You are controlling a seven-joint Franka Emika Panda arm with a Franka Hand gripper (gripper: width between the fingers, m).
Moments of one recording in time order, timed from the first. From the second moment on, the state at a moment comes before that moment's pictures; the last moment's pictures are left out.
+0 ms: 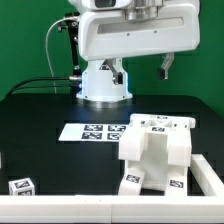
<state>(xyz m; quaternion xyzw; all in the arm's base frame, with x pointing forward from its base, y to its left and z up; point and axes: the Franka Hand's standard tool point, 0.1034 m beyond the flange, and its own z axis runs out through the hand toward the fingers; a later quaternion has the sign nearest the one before) 0.503 0.036 0.154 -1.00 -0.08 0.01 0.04</state>
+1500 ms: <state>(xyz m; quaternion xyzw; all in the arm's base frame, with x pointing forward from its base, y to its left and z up) 0.416 0.016 0.084 -0.98 -0.19 -0.03 0.02</state>
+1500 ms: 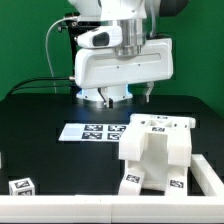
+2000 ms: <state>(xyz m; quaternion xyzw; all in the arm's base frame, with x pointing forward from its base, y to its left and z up) 0.412 0.026 0.075 -0.98 -0.18 -0.03 0.01</state>
